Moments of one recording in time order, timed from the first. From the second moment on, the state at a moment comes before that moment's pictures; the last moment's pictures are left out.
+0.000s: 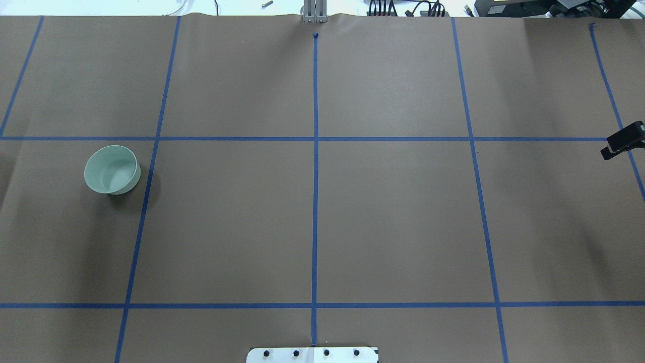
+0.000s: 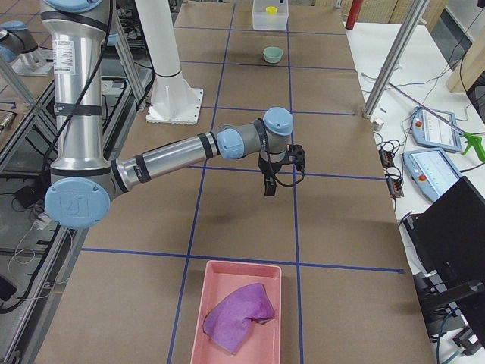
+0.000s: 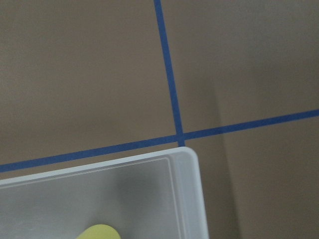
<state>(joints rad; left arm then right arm) -1.50 -1.63 -1.50 -1.84 -2.47 -0.17 1.24 -1.59 1.94 -1.62 2.33 0.32</state>
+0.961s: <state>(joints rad) -0.91 -1.66 -1.62 -2.14 -2.18 -0.91 1.22 -1.59 1.94 -1.62 2.33 0.32</state>
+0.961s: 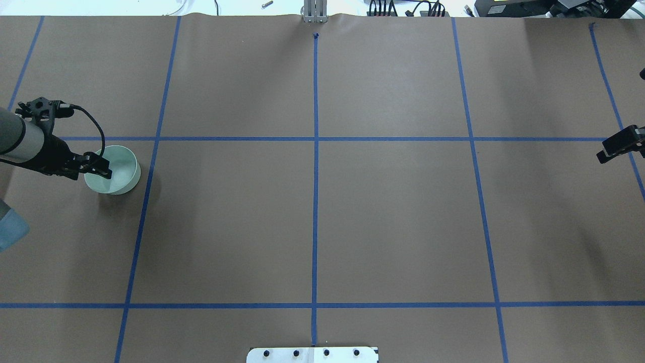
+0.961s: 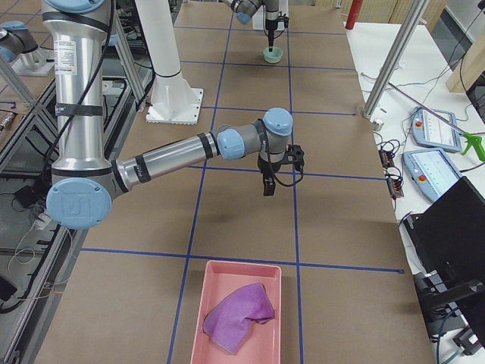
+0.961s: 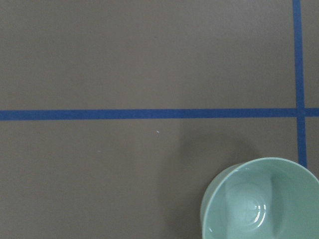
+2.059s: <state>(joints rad) -1.10 -1.62 -1.61 -2.12 -2.37 -0.70 1.22 -1.59 1.94 -1.62 2.33 0.31</state>
